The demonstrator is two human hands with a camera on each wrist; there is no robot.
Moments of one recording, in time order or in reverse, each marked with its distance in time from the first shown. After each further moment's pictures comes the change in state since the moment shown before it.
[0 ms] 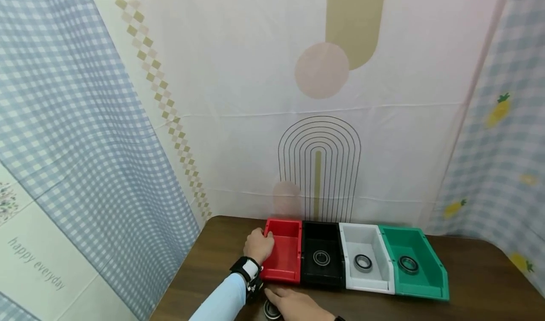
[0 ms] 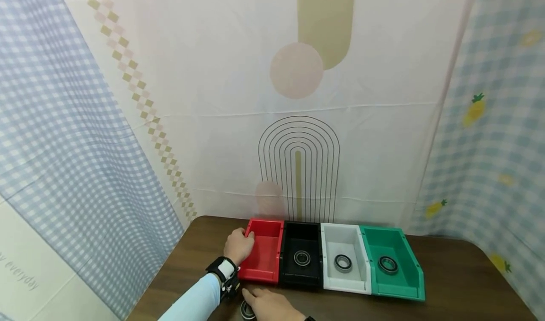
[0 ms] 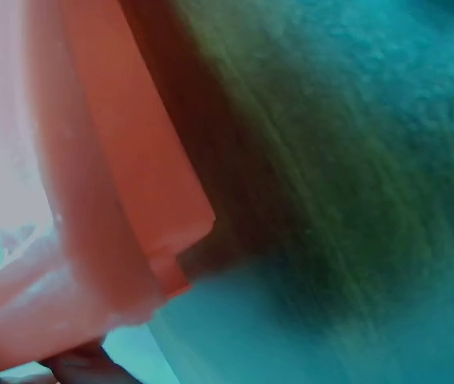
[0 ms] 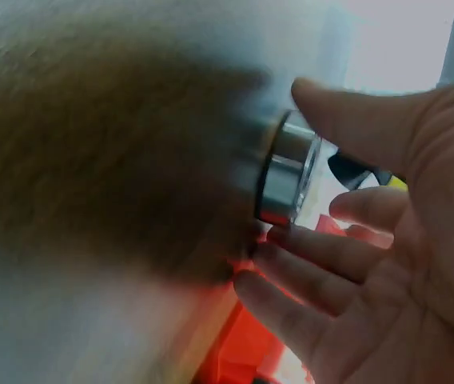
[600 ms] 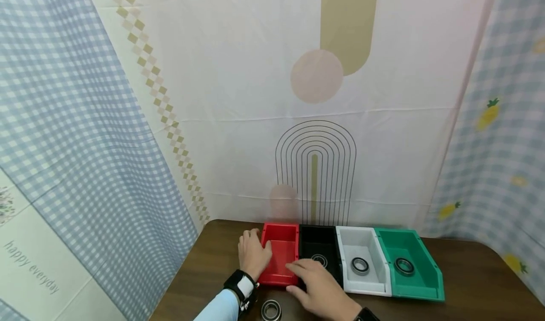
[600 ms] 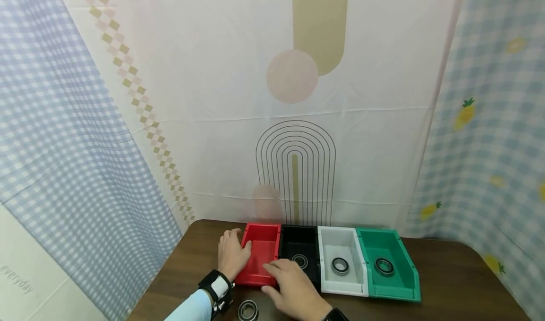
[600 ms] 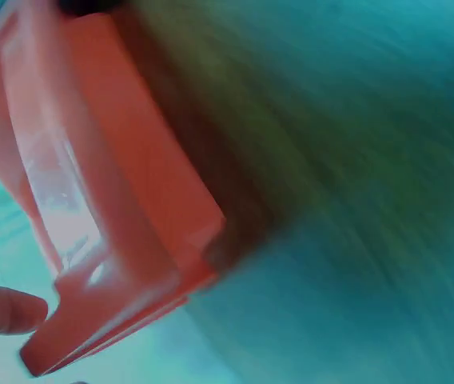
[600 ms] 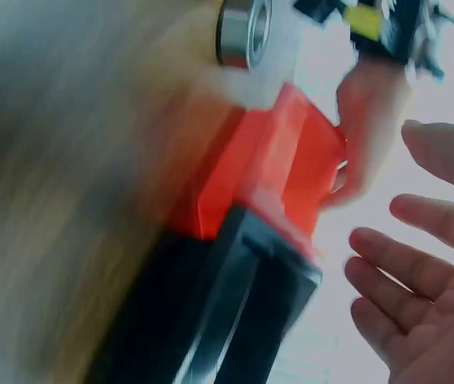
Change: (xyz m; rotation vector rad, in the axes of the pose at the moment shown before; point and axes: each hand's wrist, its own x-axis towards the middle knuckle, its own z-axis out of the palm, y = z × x) left_hand -0.027 0.001 -0.009 0.037 0.206 0.245; right_hand -0.039 0.033 -0.041 -0.053 0.483 -0.001
